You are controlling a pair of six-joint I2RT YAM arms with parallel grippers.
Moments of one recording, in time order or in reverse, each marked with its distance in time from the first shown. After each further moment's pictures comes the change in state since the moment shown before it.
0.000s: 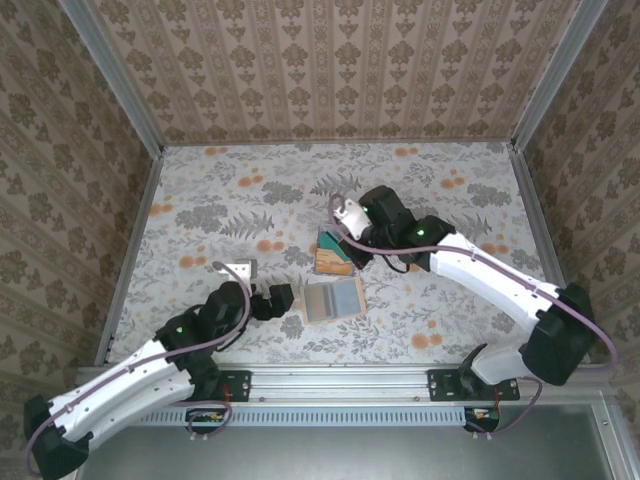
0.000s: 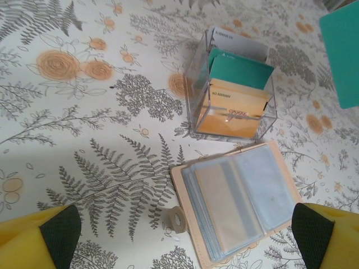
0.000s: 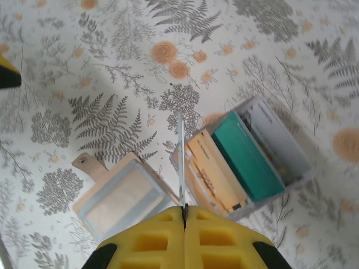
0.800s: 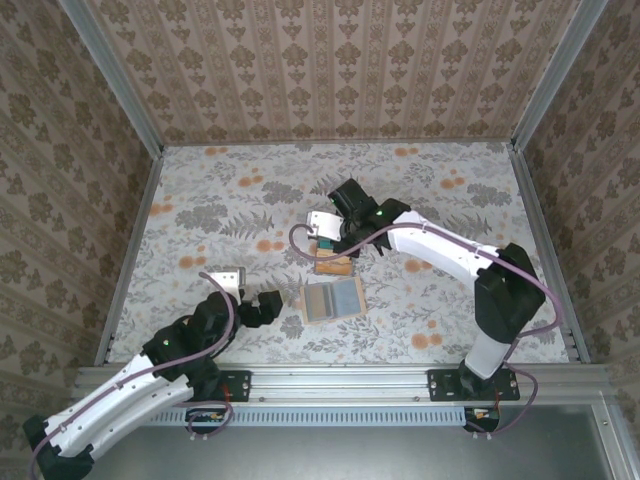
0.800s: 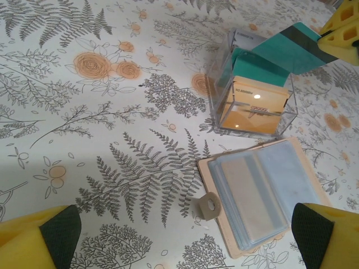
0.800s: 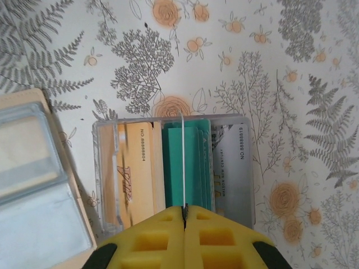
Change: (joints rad) left arm 0.014 -0.157 -0.037 -0.124 -0.038 0.031; right arm -0.011 0.309 0.186 -0.061 0.145 -0.553
